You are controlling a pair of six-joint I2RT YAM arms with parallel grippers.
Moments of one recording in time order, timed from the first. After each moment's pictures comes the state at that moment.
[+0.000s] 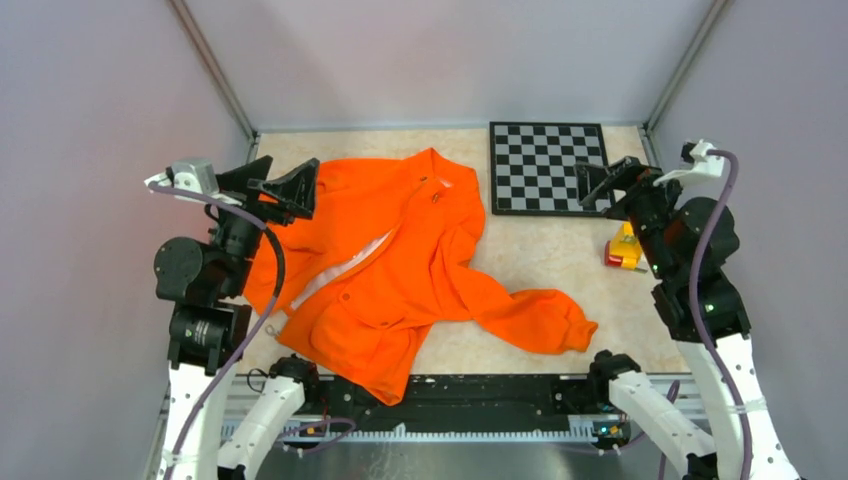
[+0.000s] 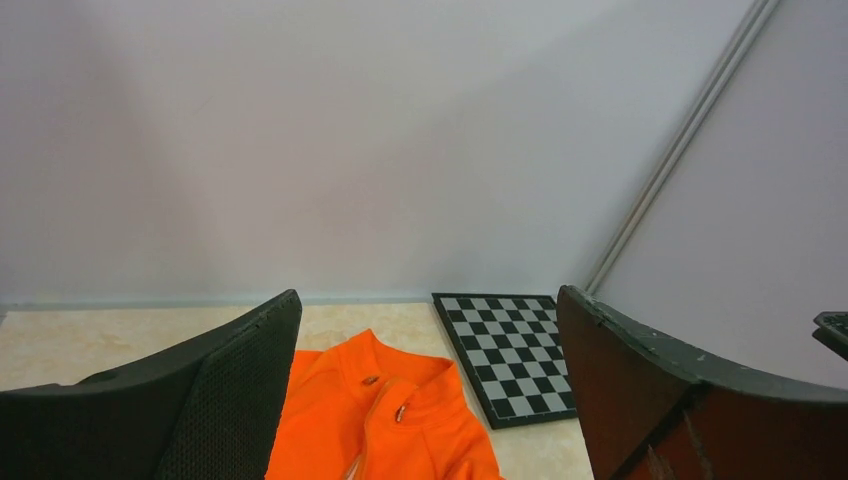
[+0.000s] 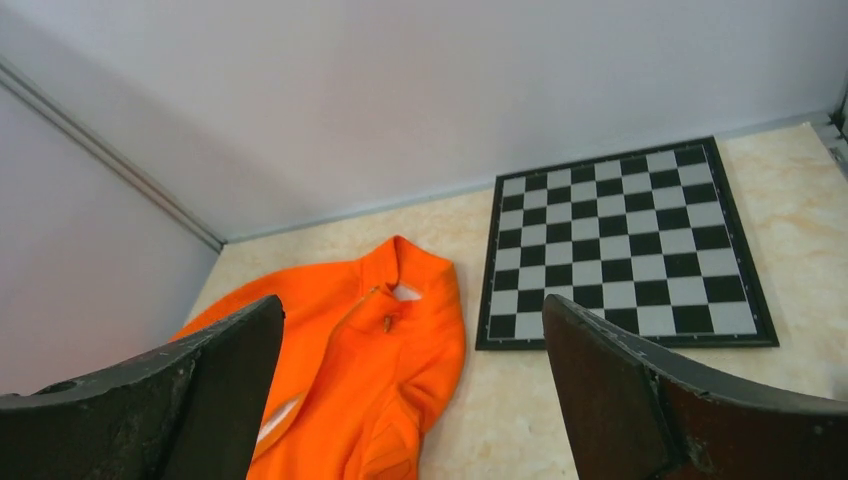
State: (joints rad) left arm -0.18 0.64 1.13 -0.13 0.10 -0.36; right arm 0.26 0.71 1.12 -0.37 0.11 0.42
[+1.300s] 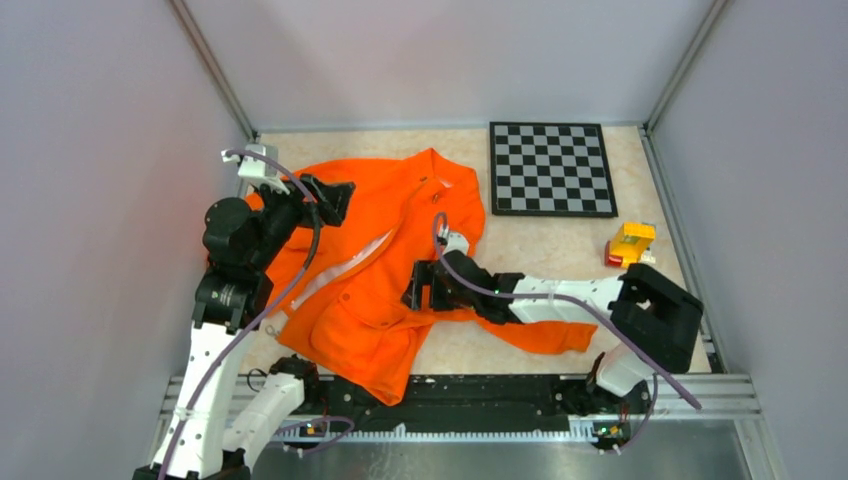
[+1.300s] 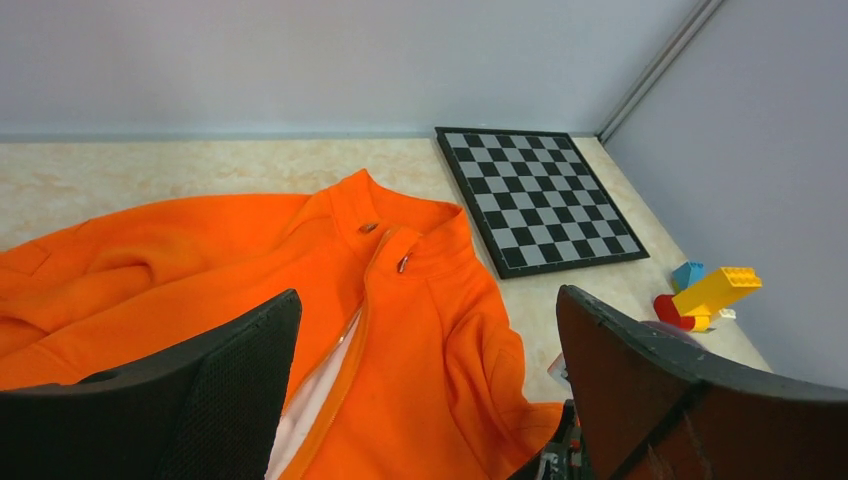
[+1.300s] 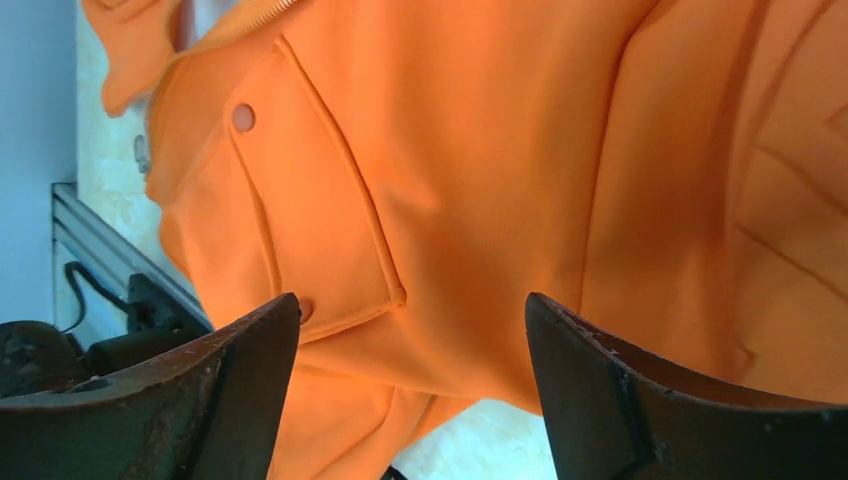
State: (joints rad) left arm -0.18 0.77 1.04 -0.27 0.24 -0.34; right arm 1.07 1.54 0.83 0.06 0.13 0.89
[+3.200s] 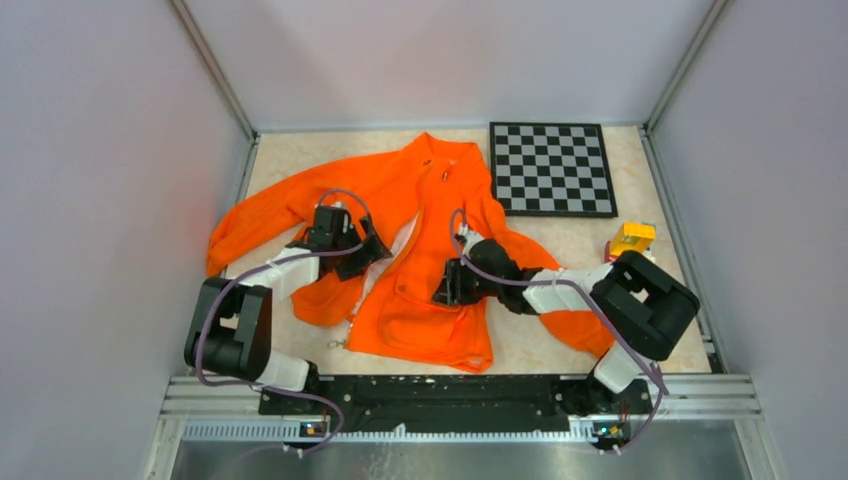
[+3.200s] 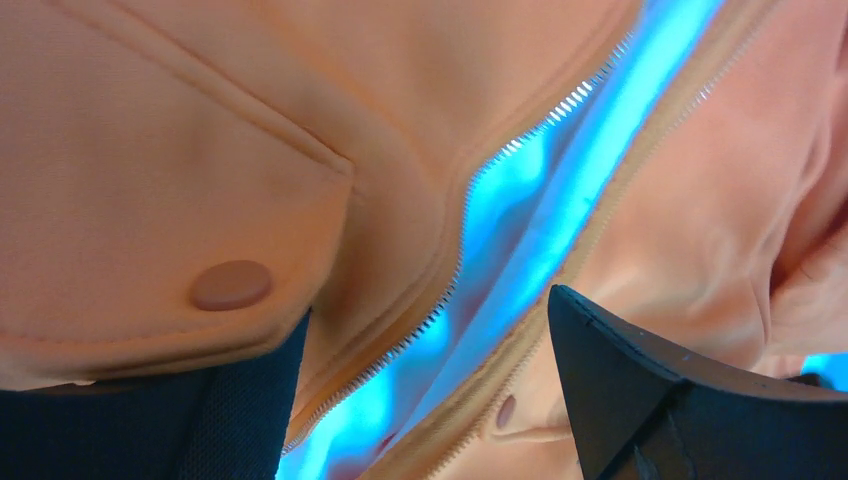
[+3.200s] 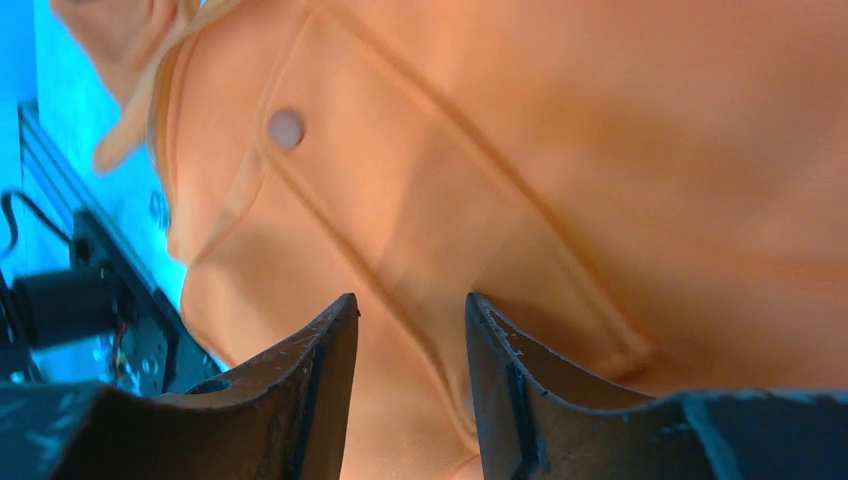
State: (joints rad) left arm -0.19 1.45 0.71 -0.18 0.22 -0.68; right arm 0.87 1.63 0.65 0.32 -0.20 0.69
